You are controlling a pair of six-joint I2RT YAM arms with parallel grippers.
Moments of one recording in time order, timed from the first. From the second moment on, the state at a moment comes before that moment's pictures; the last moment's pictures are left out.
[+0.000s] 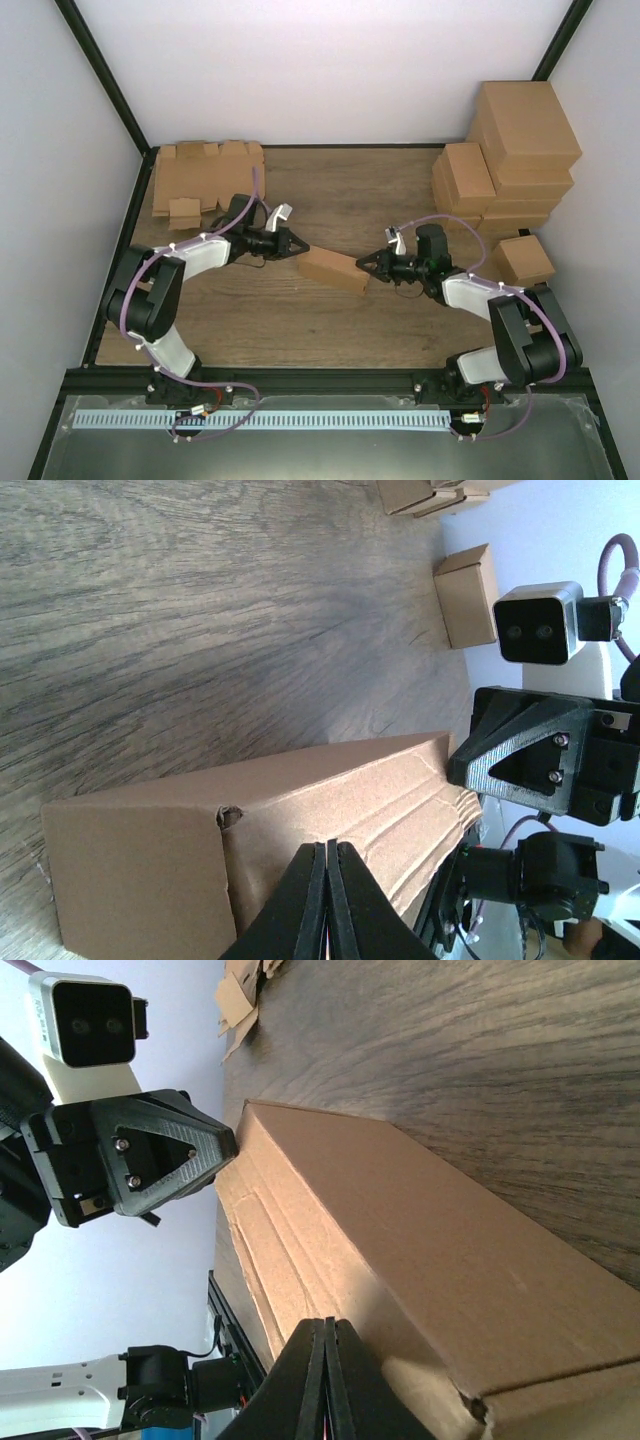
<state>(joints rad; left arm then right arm) -0.37 1.69 0.89 -0.01 0.89 -0.53 0.29 1.38 0.47 0.30 -0.85 0.84</state>
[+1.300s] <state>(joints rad) -0.37 1.61 0.80 0.10 0.83 -0.52 0.32 1.47 0.58 0.31 -0.92 0.83</state>
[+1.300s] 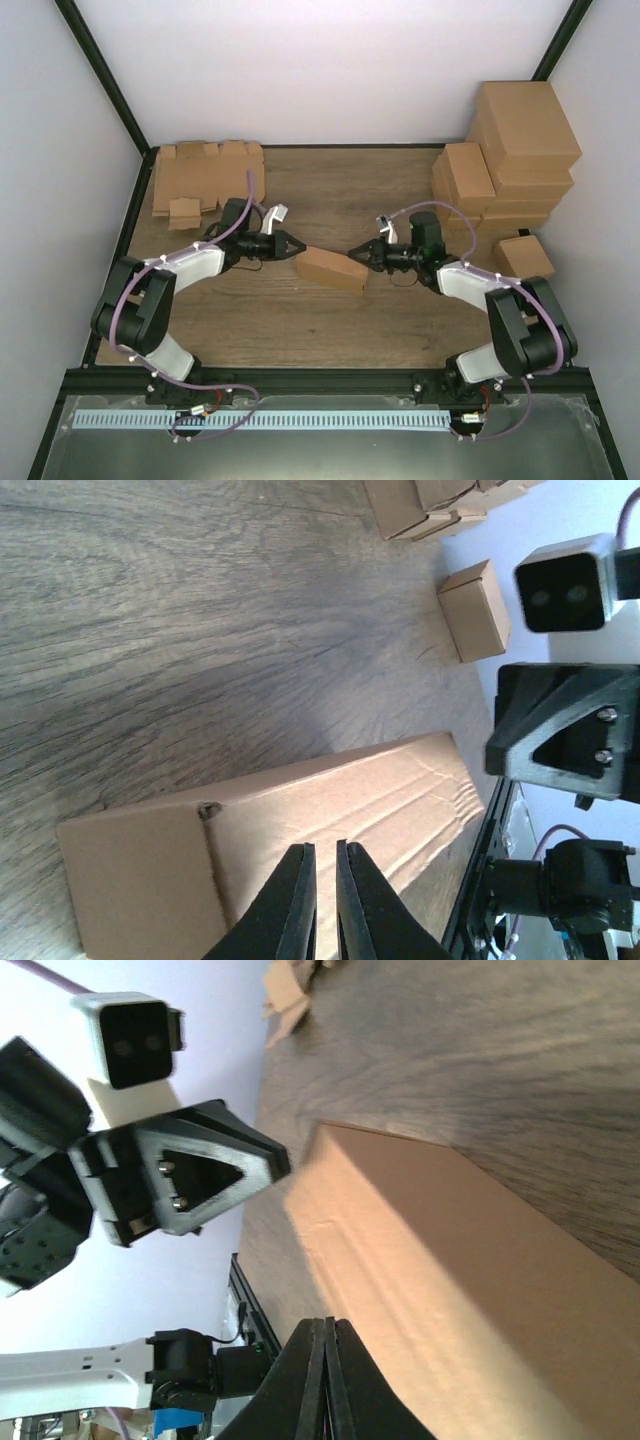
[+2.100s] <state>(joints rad) -0.40 1.63 0.77 0.15 0.85 -0.55 0.31 1.44 0.46 0.40 -0.96 0.80</state>
